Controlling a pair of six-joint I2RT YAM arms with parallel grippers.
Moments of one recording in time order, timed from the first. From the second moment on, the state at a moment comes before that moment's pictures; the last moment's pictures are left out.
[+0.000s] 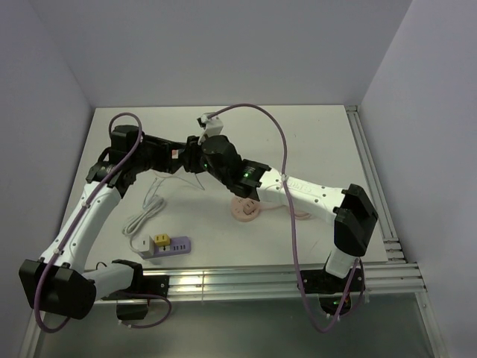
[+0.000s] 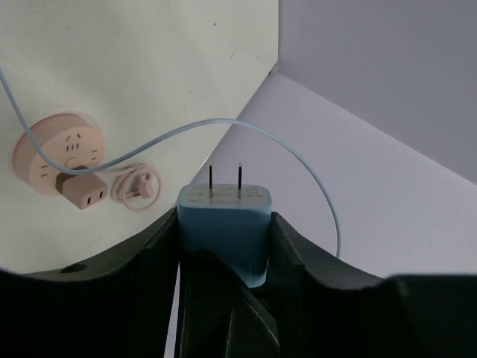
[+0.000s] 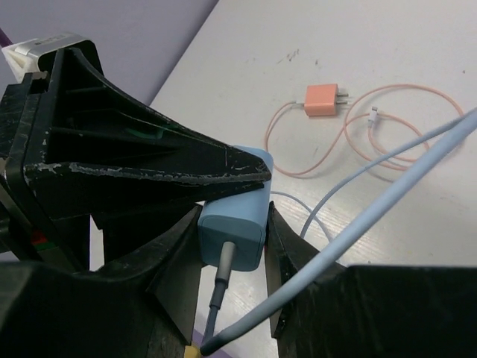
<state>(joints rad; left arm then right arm) -0.23 1.16 1.09 -0.52 0.32 -1.61 1.00 1.69 1.43 0.01 0.28 0.52</state>
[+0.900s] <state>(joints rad) -0.20 0.98 0.93 -0.35 0.12 -1.03 0.92 1.38 1.31 -0.74 -0.23 0.44</state>
